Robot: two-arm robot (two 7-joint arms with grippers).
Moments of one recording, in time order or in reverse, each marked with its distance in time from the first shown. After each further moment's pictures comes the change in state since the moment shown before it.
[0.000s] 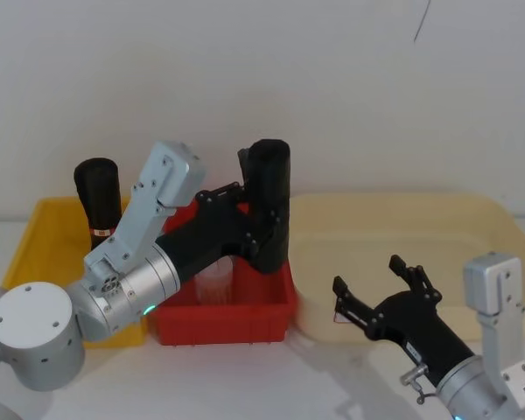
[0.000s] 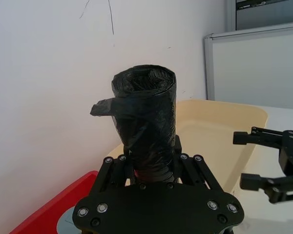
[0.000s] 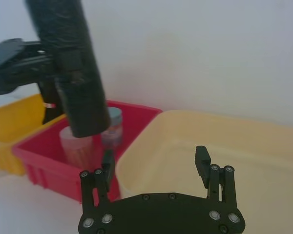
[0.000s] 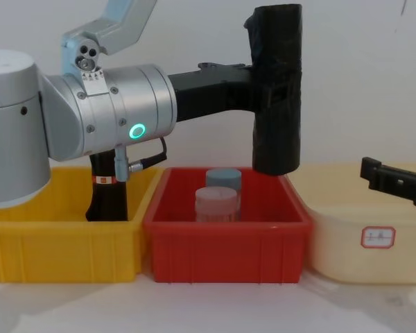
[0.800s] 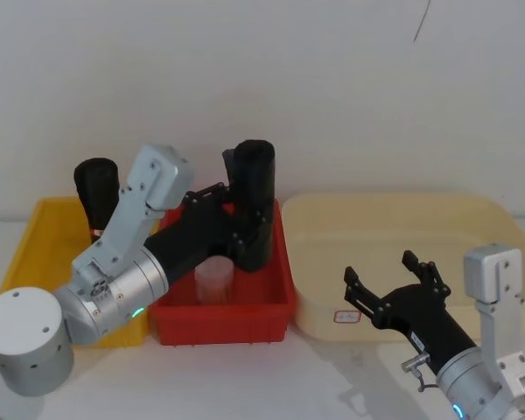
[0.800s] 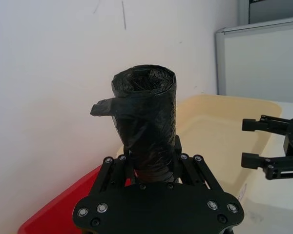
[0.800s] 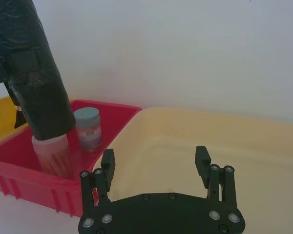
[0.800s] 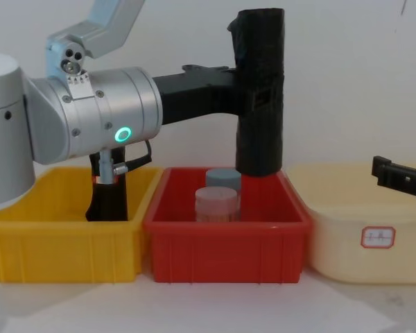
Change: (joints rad) left arm 0.024 0.013 -0.022 -0.021 0.027 0.004 0.026; right arm 0.020 -0.024 0.001 0.014 -0.017 0.029 -0.074
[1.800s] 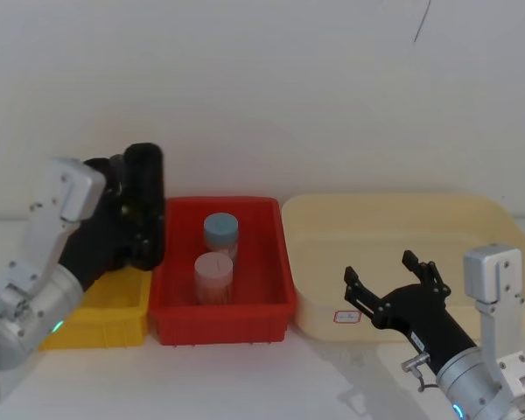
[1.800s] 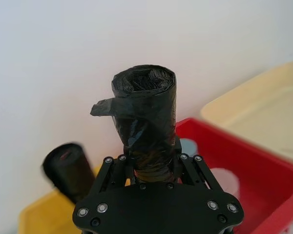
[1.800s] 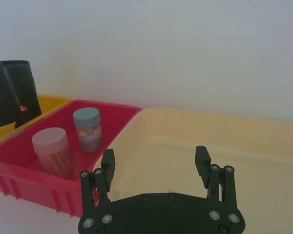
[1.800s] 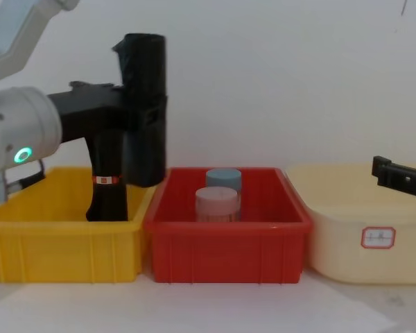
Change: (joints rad) left arm 0.133 0.090 -0.126 -0.094 0.083 0.051 0.220; right arm 0.000 0.000 0.000 0.000 0.000 0.000 0.000
